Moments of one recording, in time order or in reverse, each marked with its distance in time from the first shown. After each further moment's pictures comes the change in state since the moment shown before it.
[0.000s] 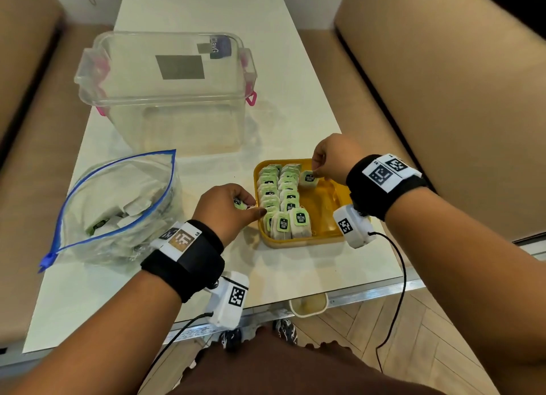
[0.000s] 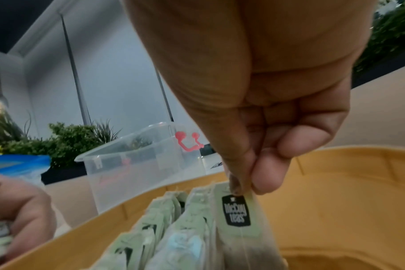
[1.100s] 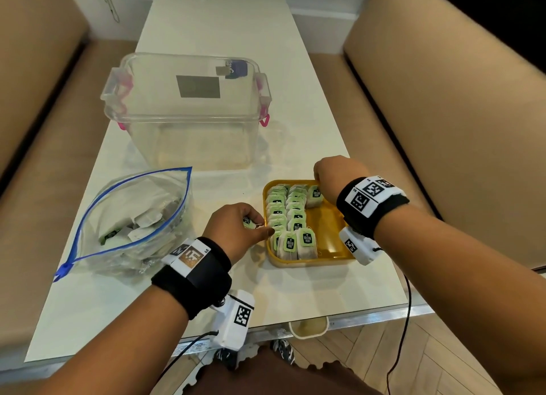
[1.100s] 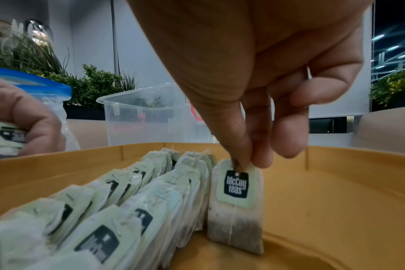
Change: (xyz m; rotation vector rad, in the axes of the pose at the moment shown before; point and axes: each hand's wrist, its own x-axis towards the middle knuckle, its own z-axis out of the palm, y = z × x) left_hand 0.001 -0.002 -0.002 -0.017 -0.044 -0.038; right_hand 0.016 -0.016 0.004 -0.420 -0.034 0.002
